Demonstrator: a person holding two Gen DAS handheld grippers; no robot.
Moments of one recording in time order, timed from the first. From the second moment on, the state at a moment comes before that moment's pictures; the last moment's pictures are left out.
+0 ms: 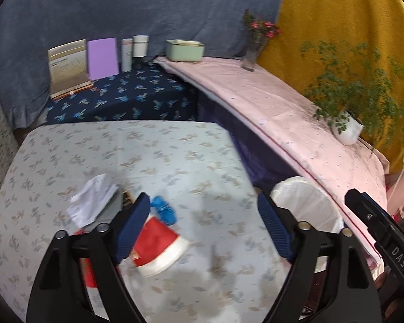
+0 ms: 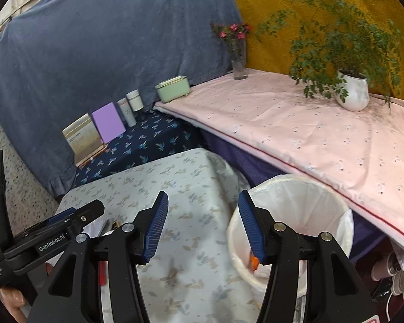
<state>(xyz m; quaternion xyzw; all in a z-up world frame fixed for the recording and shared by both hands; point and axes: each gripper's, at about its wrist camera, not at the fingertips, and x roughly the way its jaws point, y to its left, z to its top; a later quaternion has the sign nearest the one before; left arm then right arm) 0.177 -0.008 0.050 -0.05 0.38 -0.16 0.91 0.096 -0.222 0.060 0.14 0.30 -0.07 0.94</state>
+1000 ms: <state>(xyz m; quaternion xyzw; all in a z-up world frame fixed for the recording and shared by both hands) 0.158 0.118 -0.081 -0.04 0.48 -0.04 0.87 0.120 -0.076 -0.071 0.13 0.43 0.02 0.89</state>
